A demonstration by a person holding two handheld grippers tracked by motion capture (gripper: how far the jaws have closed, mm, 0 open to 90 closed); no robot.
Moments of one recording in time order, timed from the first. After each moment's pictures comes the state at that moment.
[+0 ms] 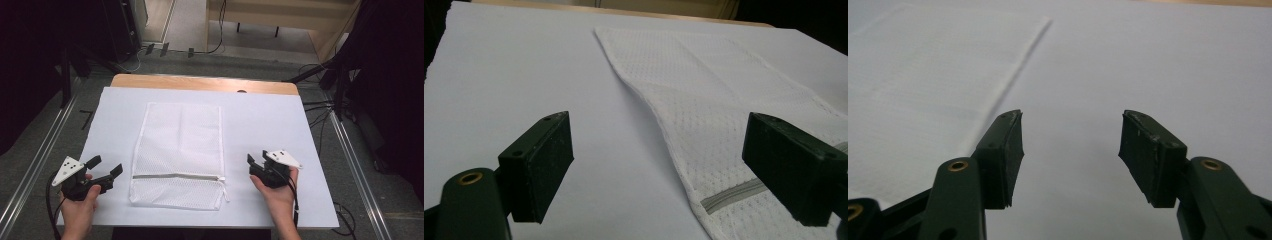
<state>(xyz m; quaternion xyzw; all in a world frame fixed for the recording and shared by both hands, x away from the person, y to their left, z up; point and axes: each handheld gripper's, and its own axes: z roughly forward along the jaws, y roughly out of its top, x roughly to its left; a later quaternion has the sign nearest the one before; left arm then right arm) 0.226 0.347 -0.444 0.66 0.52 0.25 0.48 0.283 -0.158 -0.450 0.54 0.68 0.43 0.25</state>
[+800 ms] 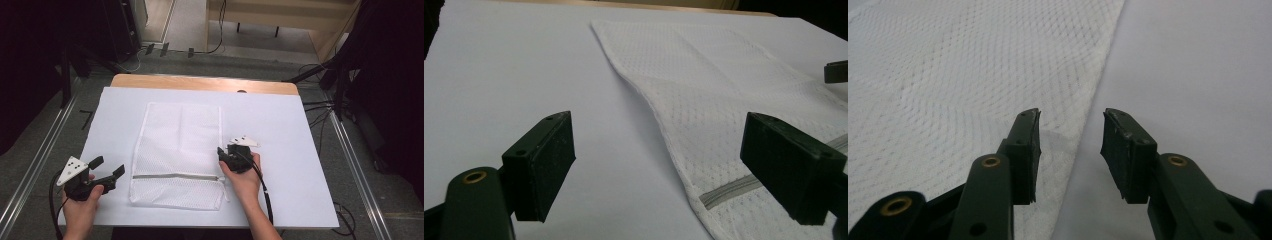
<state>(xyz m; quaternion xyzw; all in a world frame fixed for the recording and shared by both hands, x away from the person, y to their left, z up) 0.227 0.341 -0.445 0.67 0.52 0.25 0.47 0.333 -0.075 -0.470 0.54 0.72 0.40 0.17</state>
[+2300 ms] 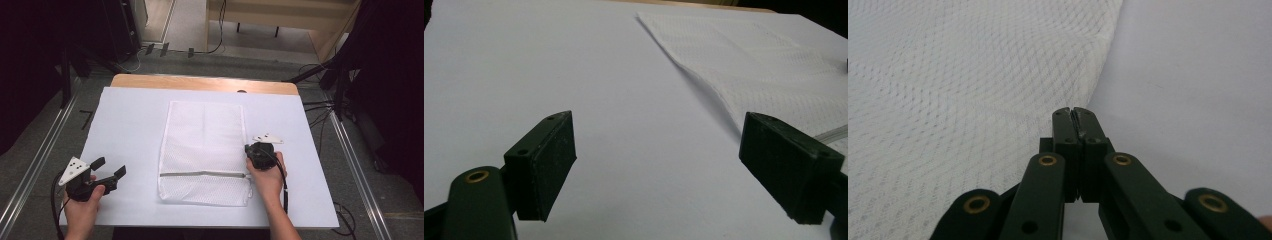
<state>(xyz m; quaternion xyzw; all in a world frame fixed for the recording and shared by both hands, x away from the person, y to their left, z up) 0.227 0.339 -0.448 0.67 0.52 0.24 0.47 0.342 -0.142 -0.469 0.55 0.73 0.35 0.20</state>
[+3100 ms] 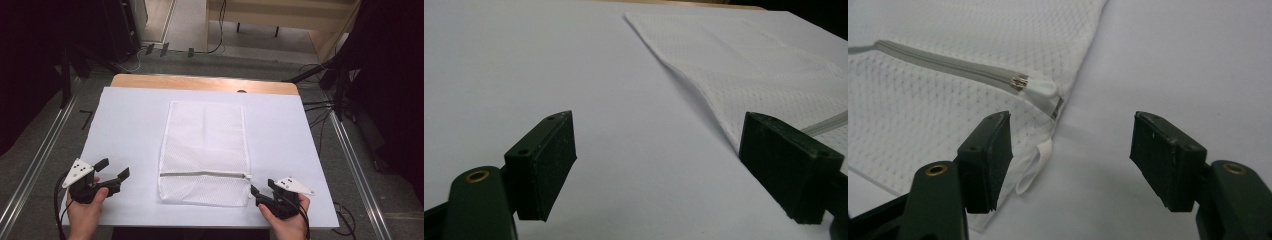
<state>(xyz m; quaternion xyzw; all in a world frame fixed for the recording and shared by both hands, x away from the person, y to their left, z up) 0.222 0.327 -0.446 0.68 0.51 0.24 0.47 0.216 -0.183 -0.468 0.54 0.72 0.40 0.17</state>
